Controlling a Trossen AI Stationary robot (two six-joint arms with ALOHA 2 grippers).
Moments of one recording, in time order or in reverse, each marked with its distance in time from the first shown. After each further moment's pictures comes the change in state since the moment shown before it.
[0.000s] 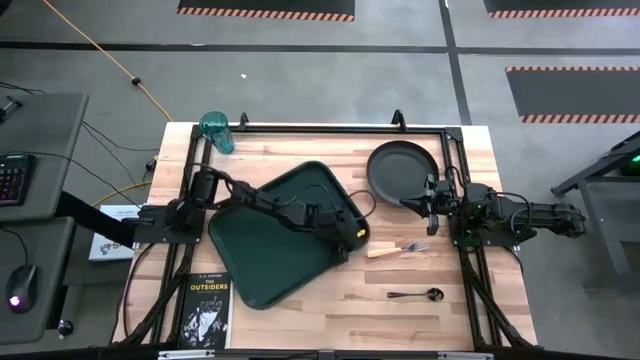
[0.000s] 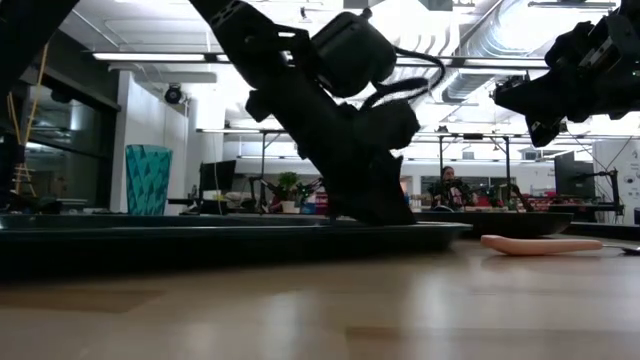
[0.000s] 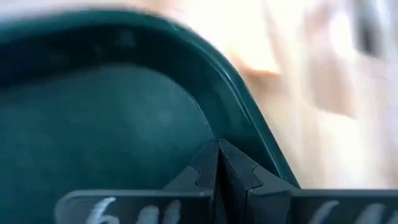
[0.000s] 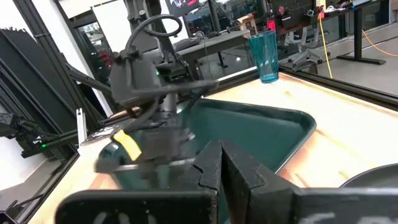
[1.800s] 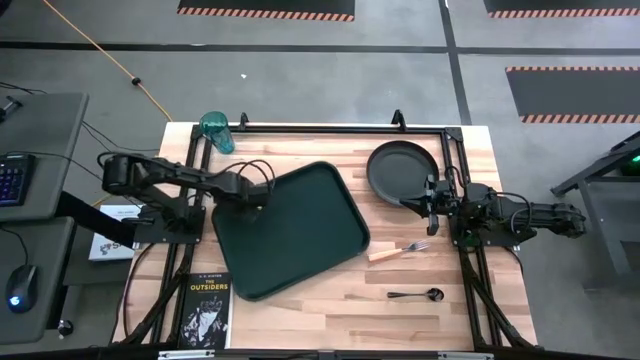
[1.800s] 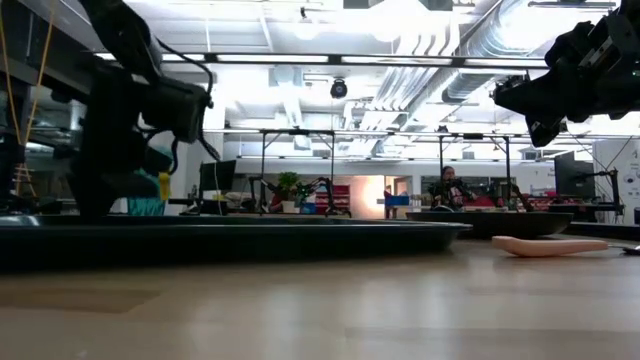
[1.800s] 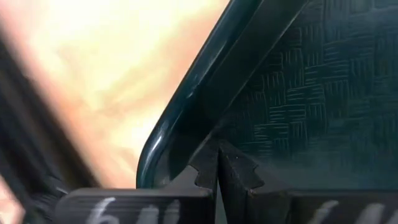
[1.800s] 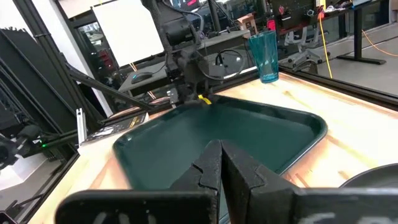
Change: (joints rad) left arm 0.279 -0.673 -0.710 -0.891 -0.472 -0.543; right arm 0.000 0.000 0.000 0.000 0.000 0.000
